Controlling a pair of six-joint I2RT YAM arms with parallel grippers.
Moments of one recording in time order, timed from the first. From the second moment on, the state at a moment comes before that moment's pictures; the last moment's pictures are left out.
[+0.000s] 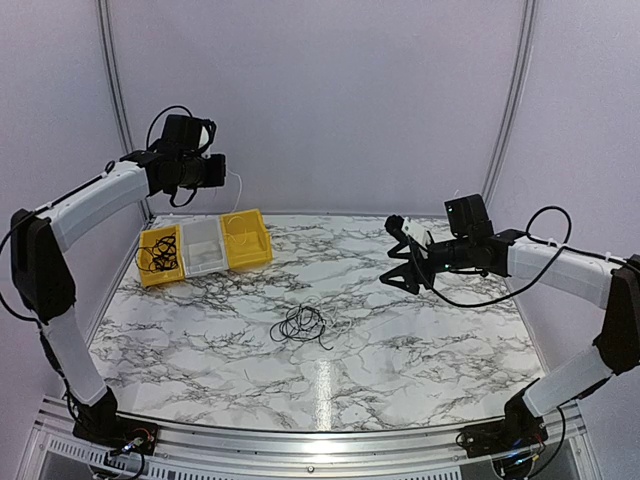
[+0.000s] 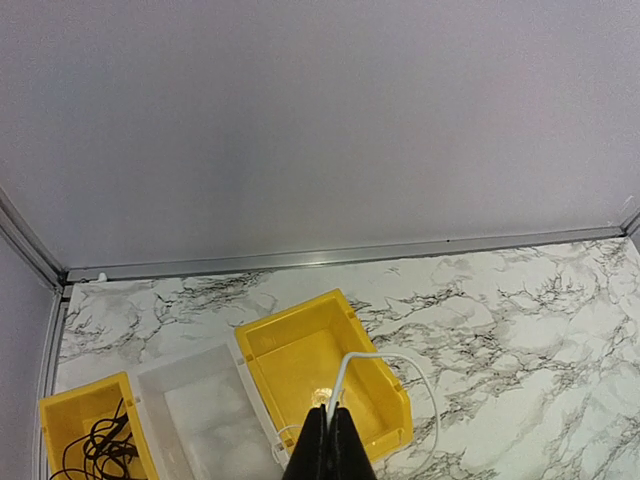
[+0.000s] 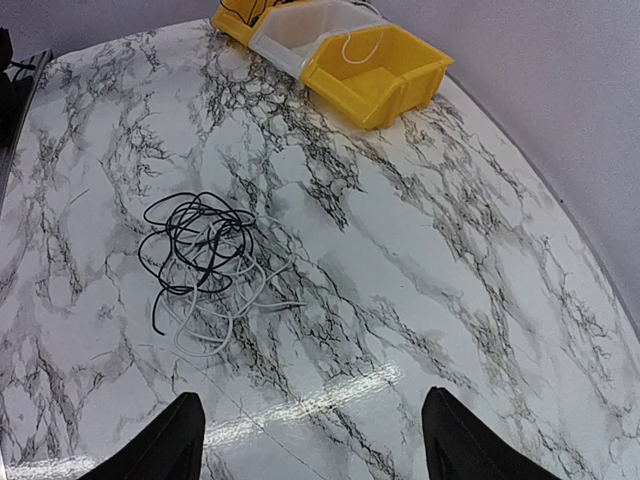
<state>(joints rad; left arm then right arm) -0.40 1.77 1.70 -0.43 -0.19 -0.19 0.42 1.41 0.98 -0.26 -0.59 -0.55</state>
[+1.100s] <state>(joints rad) -0.39 2.35 1.94 -0.34 -0.24 -0.31 0.42 1.47 0.98 -0.27 -0.56 -0.60</state>
